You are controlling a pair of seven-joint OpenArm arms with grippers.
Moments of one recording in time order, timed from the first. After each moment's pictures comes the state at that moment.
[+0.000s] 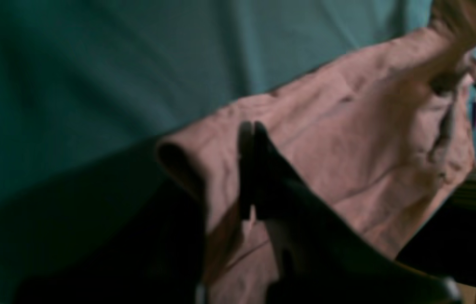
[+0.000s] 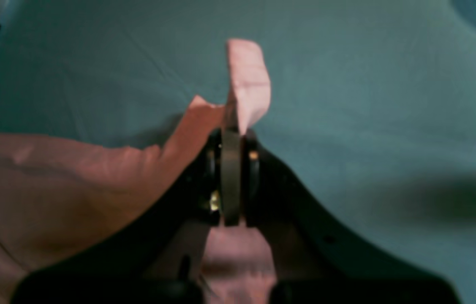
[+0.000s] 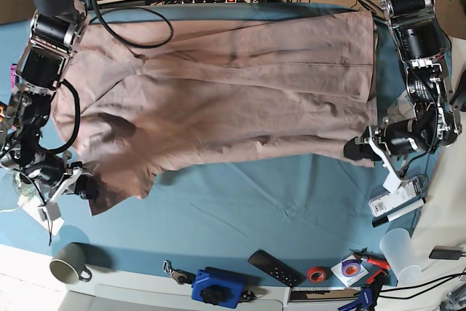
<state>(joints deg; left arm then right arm) -15.3 -16.0 -17.8 74.9 -53.6 -29.0 75.9 27.6 28.4 19.2 67.9 43.8 40.0 -68.6</state>
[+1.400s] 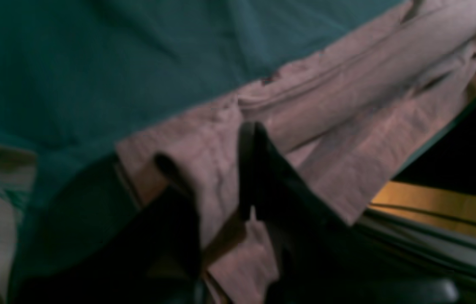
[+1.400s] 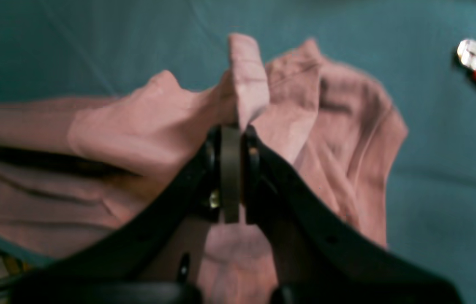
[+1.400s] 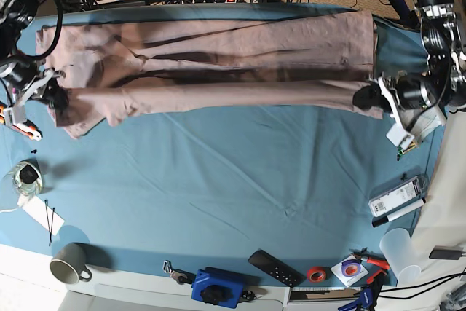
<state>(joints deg) 4.0 -22.6 -17.7 96.3 -61.1 -30.5 81.9 -9.5 27.6 46.0 95.3 58.8 40.0 -77.6</state>
